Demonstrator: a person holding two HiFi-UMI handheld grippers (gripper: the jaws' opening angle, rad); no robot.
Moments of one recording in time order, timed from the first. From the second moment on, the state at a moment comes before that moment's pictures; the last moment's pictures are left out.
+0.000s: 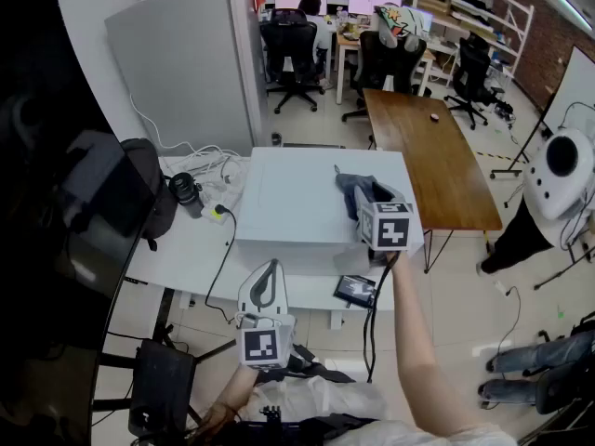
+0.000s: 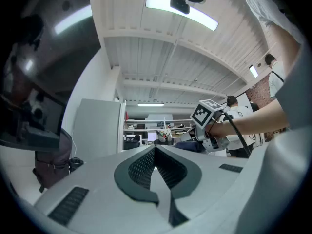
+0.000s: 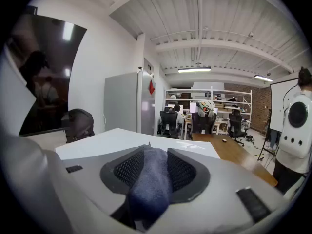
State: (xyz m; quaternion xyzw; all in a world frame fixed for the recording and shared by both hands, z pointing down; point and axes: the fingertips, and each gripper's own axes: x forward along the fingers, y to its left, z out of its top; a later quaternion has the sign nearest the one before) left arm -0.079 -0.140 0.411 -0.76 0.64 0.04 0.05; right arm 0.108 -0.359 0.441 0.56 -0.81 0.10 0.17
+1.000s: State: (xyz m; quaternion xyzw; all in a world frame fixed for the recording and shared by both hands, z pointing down) left arm -0.097 -0.149 0.417 -0.75 0.66 0.04 0.04; right arm 0.072 -0.367 0.389 0.54 -0.82 0.04 0.19
